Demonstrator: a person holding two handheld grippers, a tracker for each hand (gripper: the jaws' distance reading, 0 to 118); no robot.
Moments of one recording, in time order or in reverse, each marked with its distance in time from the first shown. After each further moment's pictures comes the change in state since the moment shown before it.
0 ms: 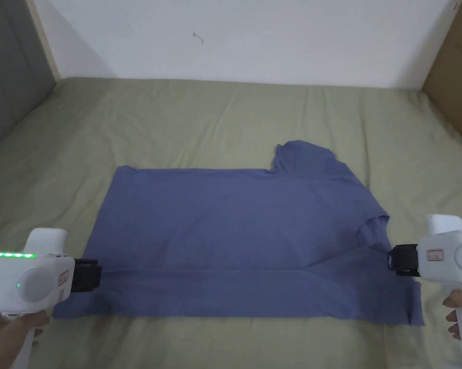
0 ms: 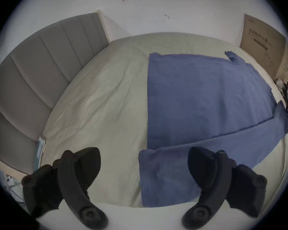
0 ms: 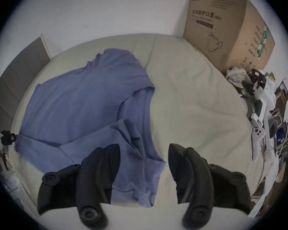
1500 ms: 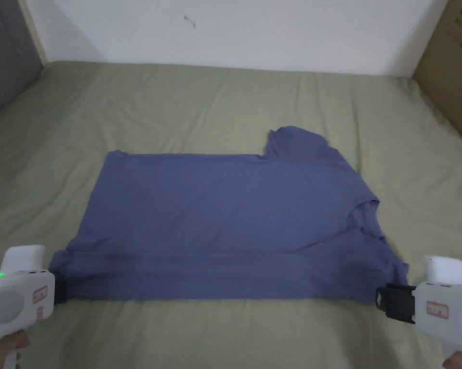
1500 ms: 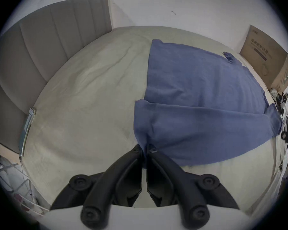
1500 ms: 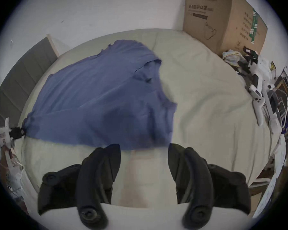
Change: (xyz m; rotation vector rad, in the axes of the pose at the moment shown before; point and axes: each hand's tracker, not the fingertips) left arm -0.010 -0.043 0.008 -0.065 -0.076 0.104; right arm -0.007 -0.087 0.034 -0.016 0.045 -0.051
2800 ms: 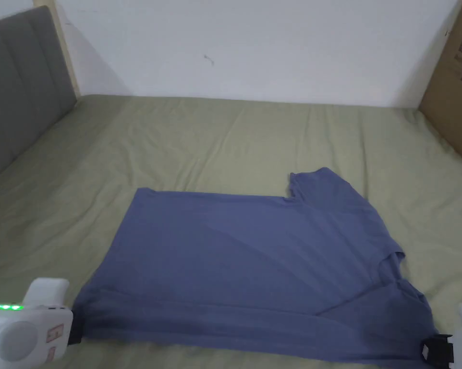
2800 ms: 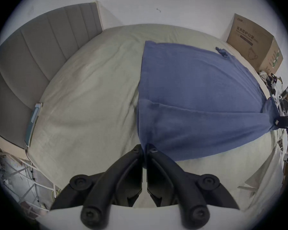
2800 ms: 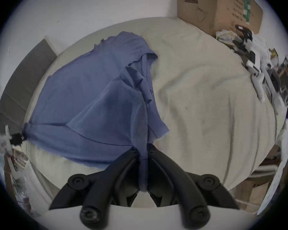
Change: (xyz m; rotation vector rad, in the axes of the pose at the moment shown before) left arm -0.006 -0.054 0.051 -0.036 -0.046 -0.092; right arm 0.044 -0.057 0.012 -0.084 0.069 -0.093
